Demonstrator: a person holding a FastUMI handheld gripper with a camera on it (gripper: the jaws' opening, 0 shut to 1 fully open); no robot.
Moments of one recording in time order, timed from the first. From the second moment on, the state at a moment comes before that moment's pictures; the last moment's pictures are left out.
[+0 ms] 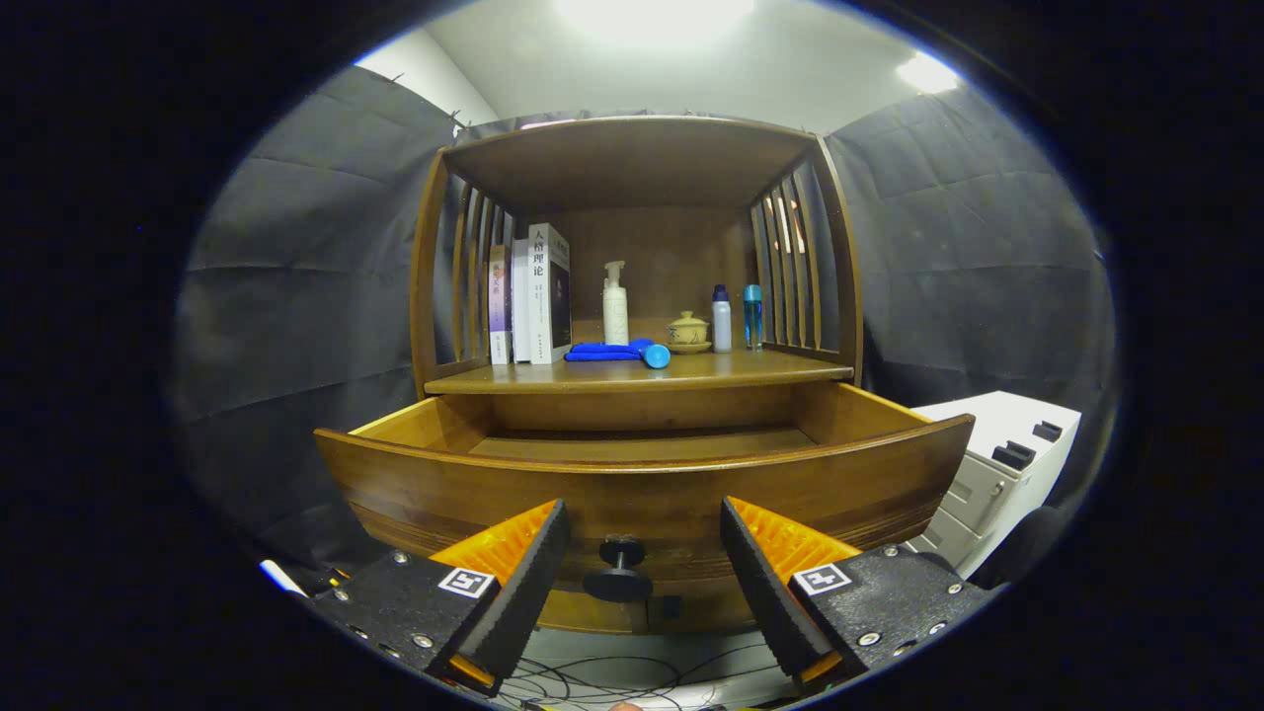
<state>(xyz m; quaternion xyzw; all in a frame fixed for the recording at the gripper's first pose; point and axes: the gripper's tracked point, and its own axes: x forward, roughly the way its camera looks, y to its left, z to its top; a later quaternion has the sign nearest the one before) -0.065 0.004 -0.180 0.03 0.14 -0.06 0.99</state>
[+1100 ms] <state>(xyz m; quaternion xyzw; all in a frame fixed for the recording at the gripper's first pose) 0.003 -0.015 -0.198 0.07 0.15 -0.06 0.98</state>
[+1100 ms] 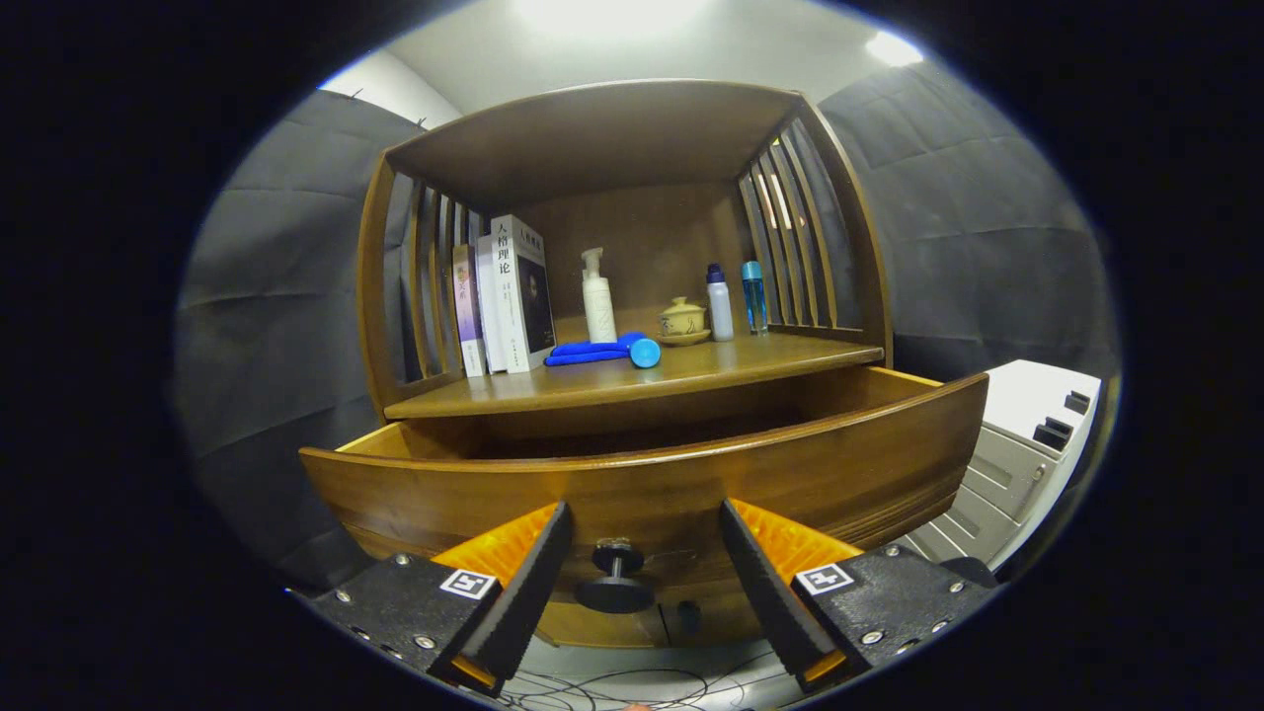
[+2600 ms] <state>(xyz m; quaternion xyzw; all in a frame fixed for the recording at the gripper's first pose) 0.114 -0.026 -0.216 0.07 0.15 -0.05 0.98</state>
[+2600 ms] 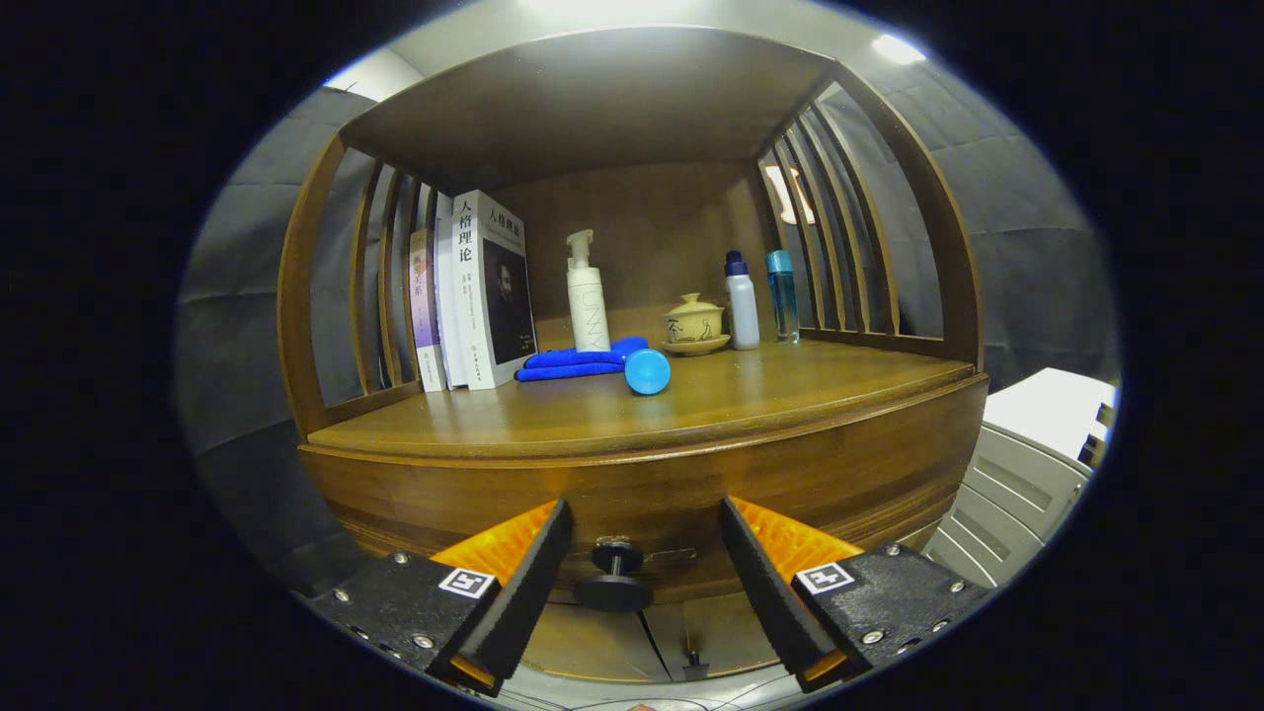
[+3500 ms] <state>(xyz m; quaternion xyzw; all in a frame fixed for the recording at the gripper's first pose) 0.026 -0.043 -0.037 -0.03 0.02 -0.02 1.00</state>
